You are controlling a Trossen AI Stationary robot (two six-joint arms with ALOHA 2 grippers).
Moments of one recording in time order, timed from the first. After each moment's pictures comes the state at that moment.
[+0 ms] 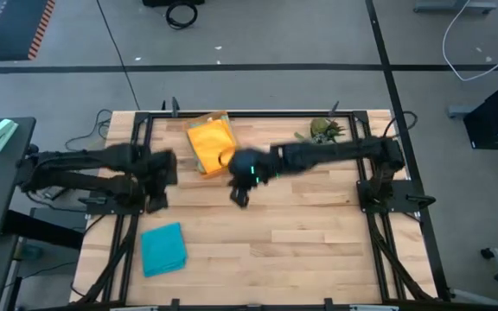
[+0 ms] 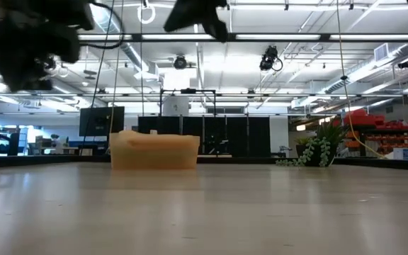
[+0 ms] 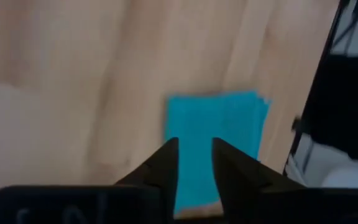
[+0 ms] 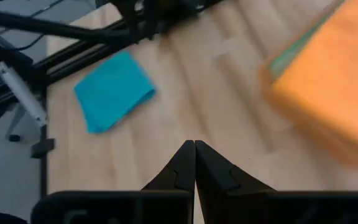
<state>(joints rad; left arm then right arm) 0.17 0.92 0.72 -1.12 0.45 -0.20 0.07 1.87 1.77 -0.65 0.04 0.47</state>
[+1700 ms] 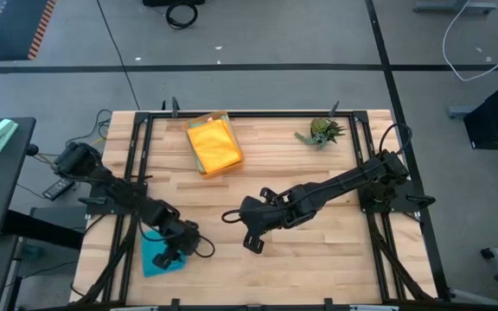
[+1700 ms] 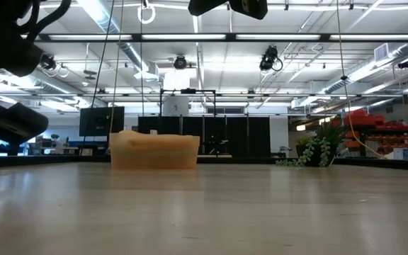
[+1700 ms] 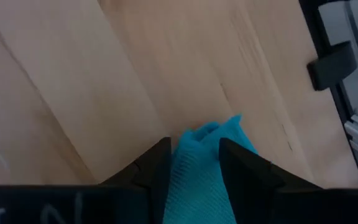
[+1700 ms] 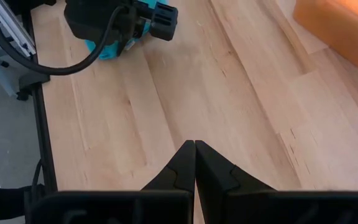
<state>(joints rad) -0.56 1.49 0.62 -0.23 0.35 -0.17 0.36 1.91 1.77 -0.83 0.25 0.68</state>
